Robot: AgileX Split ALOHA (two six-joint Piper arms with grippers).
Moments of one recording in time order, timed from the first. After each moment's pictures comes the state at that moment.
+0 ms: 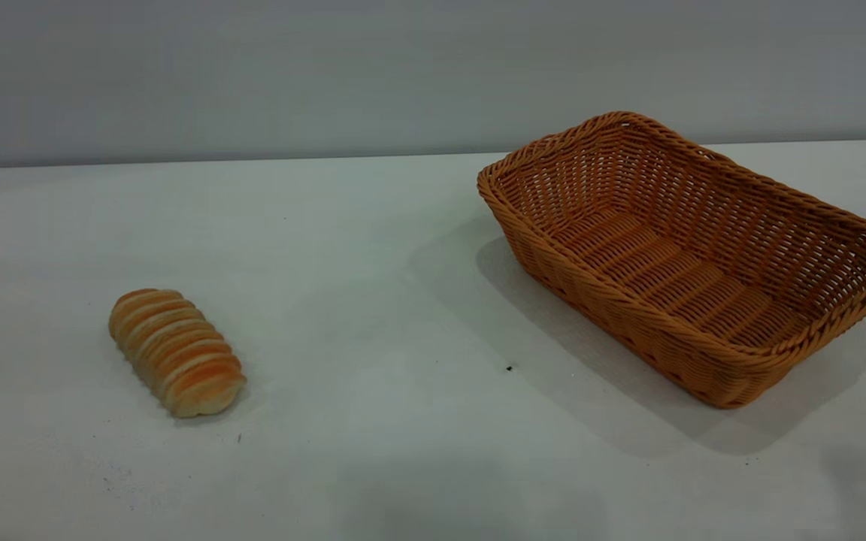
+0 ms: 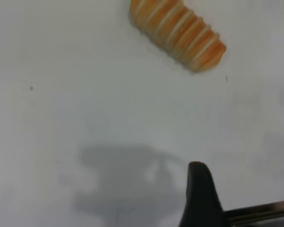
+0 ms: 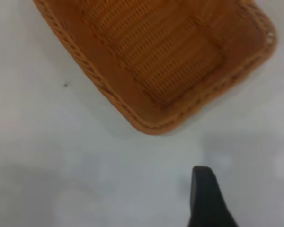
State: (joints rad) left arm -0.21 0.87 -0.65 0.02 0.76 -0.13; right arm 0.16 1.08 -0.80 0.10 0.76 0.18
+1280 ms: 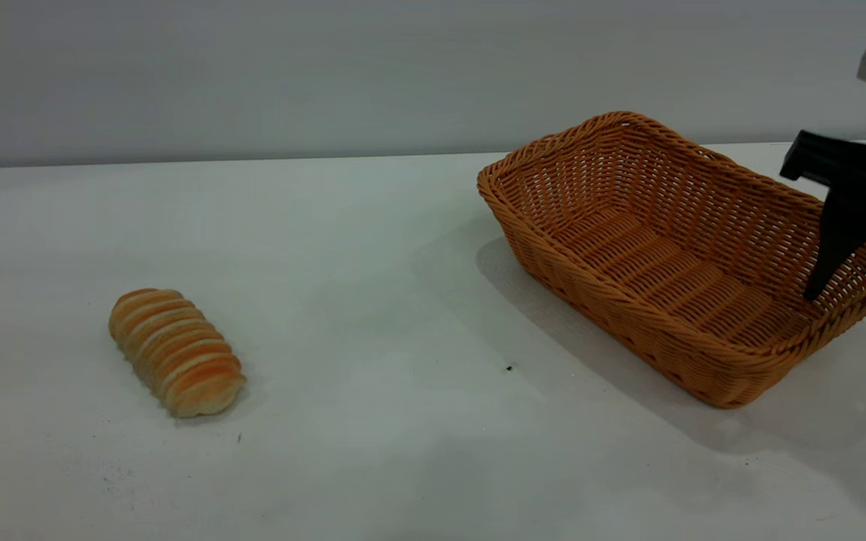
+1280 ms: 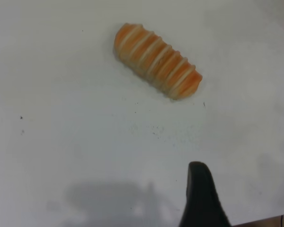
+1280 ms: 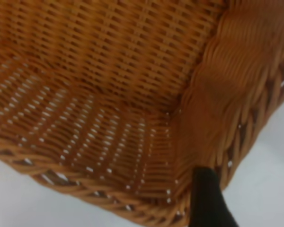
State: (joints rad) left arm -0.21 0.77 -0.65 -0.03 0.75 -0.10; right arm 0.16 1.76 -0.86 0.18 0.45 0.56
